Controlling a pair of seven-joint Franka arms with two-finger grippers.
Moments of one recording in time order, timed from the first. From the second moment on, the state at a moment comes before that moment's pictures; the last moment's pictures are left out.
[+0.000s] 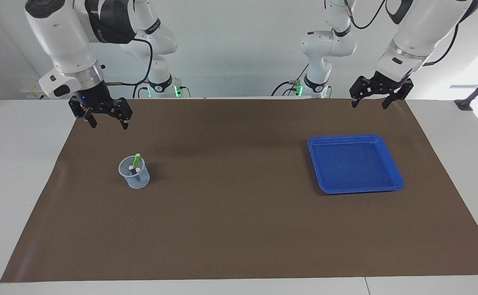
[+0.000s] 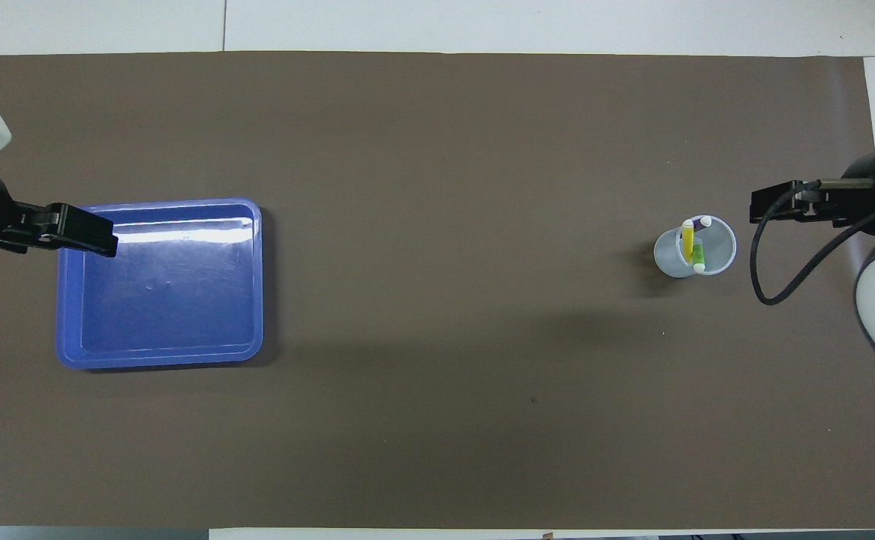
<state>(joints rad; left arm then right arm) -0.15 -0.02 -0.01 -1.55 -0.03 1.48 -0.04 0.02 -0.03 -0.01 -1.78 -0.02 1.81 0.09</state>
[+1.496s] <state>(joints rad) -0.15 -0.02 -0.01 -1.55 -0.03 1.48 -0.04 0.01 0.12 0.00 -1.97 -0.02 2.19 0.00</state>
